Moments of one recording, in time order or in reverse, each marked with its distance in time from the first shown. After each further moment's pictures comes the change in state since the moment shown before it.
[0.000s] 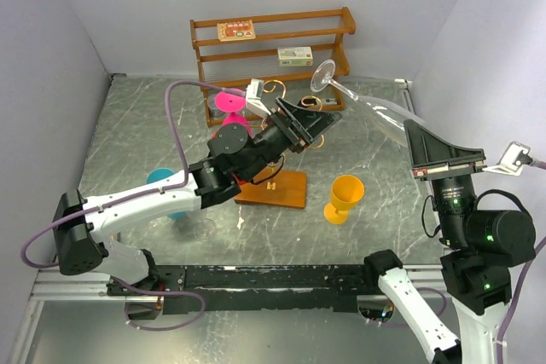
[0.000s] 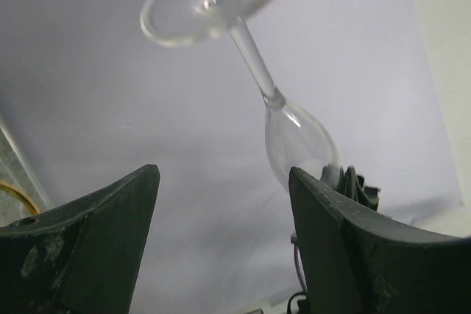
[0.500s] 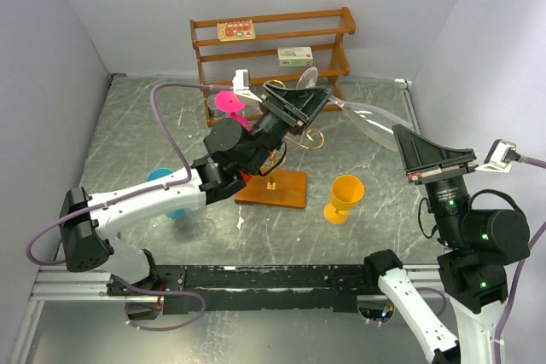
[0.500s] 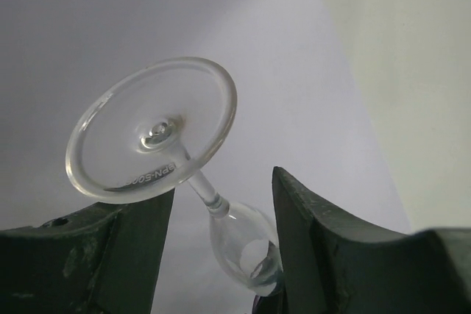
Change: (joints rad) left arm 0.000 0.049 0.076 0.148 -0.159 -0.021; right arm 0.000 -0.019 -0.035 0.012 -0.104 0.097
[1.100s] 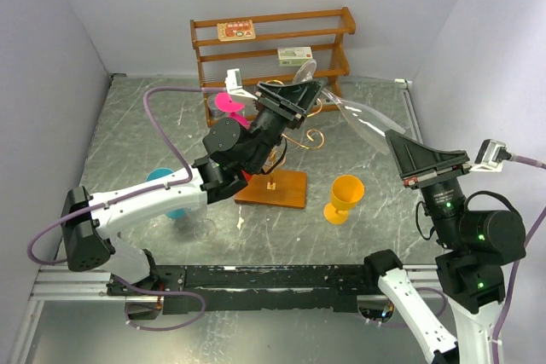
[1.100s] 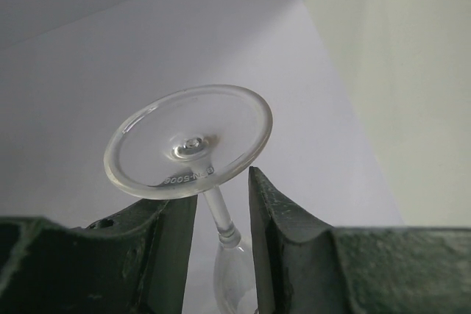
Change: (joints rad) left arm -0.002 0.012 0.027 0.017 -0.137 0.039; right arm -0.001 -0.015 -0.031 0.003 -0.068 0.065
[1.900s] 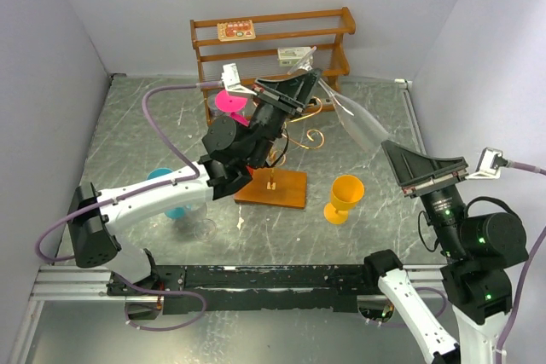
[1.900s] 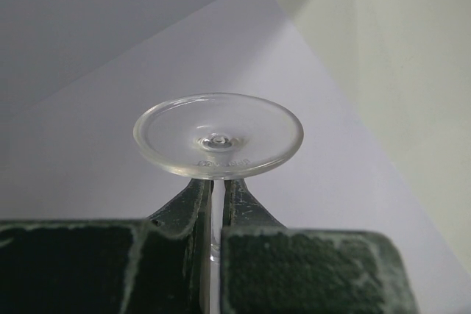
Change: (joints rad) left arm 0.014 0.050 0.026 0.149 -0.010 0.155; right arm -0.001 -0.030 0.024 -0.170 0.014 -0.048
